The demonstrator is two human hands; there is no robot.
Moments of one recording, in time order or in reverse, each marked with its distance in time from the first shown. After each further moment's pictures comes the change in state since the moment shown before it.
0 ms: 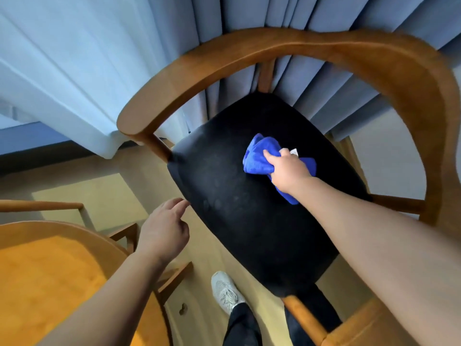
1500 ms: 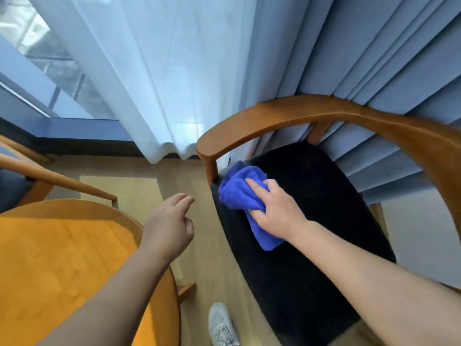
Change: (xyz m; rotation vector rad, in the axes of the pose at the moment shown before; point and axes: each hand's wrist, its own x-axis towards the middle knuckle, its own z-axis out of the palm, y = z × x) left_hand -0.015 -0.039 -0.063 -0.091 0.285 -0.143; right_hand -0.055 -0.121 -0.038 0.137 0.151 -0.534
